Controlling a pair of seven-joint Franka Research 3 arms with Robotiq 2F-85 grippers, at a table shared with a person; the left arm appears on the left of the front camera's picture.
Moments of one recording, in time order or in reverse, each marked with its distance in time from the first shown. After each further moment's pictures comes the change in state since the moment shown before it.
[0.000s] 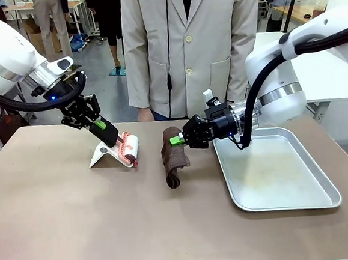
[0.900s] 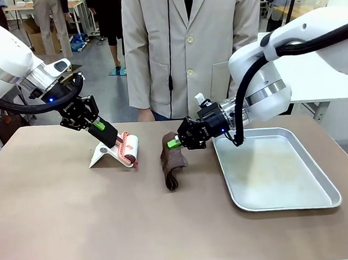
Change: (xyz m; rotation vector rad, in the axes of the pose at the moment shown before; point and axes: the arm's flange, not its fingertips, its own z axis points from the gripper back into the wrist) left arm -0.002 0.007 0.000 -0.025 -0.004 0.003; right arm 0.027 -0.013 -0.010 -0.144 0.040 -0.110
